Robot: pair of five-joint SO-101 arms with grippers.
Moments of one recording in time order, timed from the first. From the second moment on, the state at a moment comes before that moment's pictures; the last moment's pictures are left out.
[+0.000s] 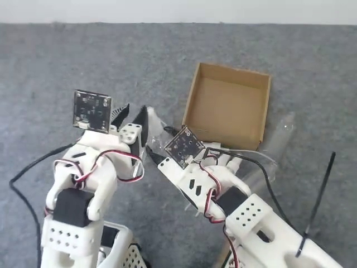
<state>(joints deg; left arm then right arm) 7.1 -67.8 47.4 60.6 8.0 -45.4 -49.8 72.6 8.0 7.3</state>
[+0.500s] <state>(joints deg) 8.7 -85.1 64.8 55.8 5.8 -34.0 -49.4 53.6 20.4 7.3</state>
